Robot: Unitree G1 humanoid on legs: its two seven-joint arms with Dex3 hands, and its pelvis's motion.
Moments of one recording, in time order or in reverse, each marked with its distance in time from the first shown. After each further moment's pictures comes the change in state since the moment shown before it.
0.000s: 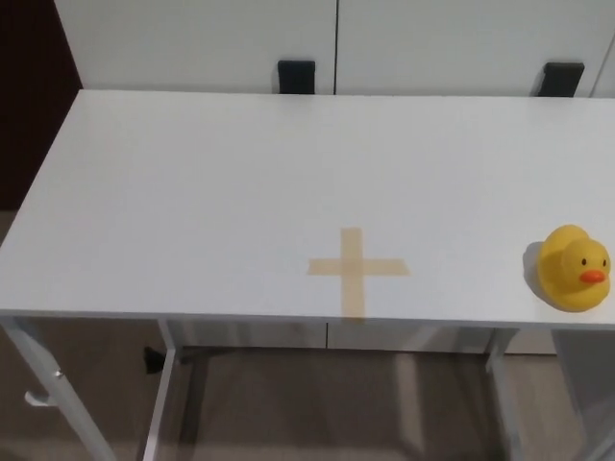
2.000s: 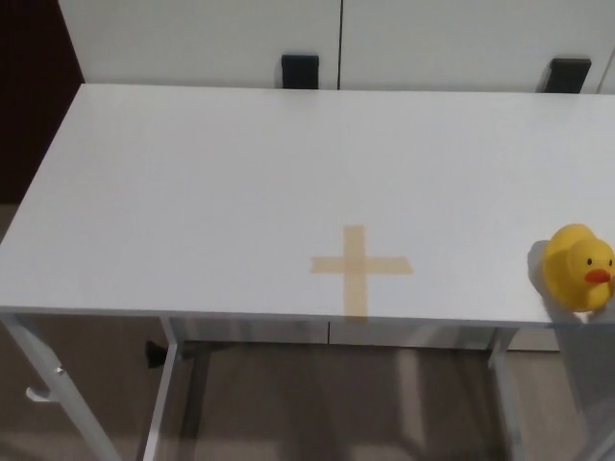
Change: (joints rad) left_arm -0.001 -0.004 -0.001 0.012 0.004 -0.005 0.007; right_arm -0.597 0.192 0.259 -0.312 -0.061 0.042 -0.089
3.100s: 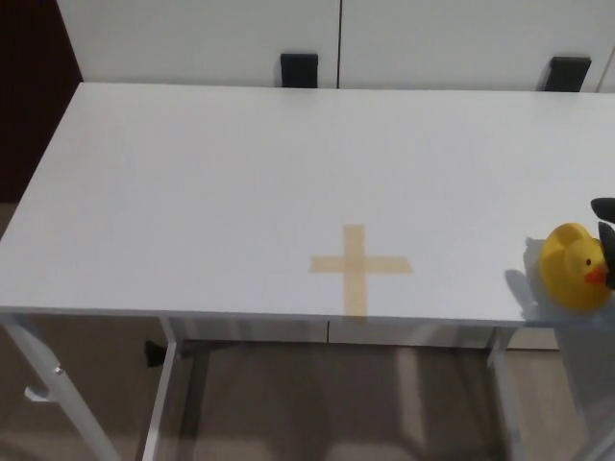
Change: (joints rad) left_arm -0.001 -0.011 -0.031 -0.003 0.001 0.000 0.000; right_arm -0.160 0.044 0.112 0.164 -0.088 0.022 -0.045
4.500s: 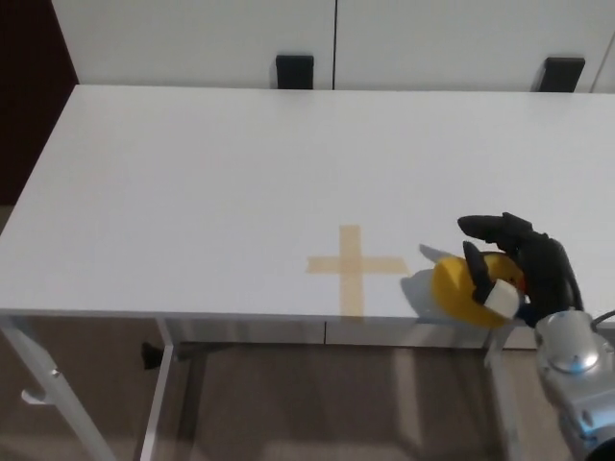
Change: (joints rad) left_arm 0.025 -0.005 -0.046 0.006 0.015 0.000 -0.003; right_arm 0.004 0.272 0.108 -0.079 -0.071 0.062 -0.138
